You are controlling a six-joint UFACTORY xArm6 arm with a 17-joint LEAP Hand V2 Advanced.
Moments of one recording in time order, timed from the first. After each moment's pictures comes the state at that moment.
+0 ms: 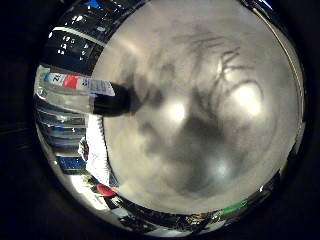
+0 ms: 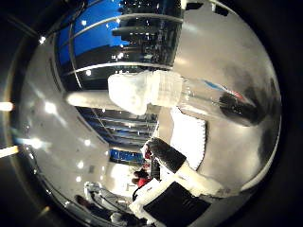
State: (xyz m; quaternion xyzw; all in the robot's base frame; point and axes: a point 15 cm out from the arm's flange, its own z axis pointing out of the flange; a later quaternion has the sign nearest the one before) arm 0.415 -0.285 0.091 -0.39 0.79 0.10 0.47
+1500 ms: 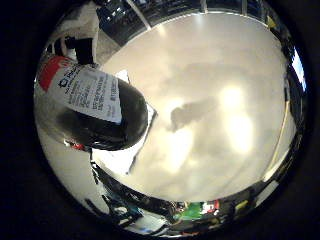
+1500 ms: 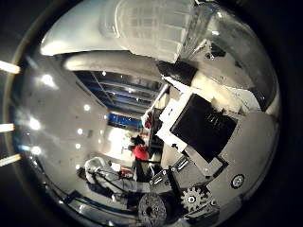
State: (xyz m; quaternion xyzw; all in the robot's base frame) arm 0.460 -0.166 0.234 -0.63 0.68 0.15 0.34
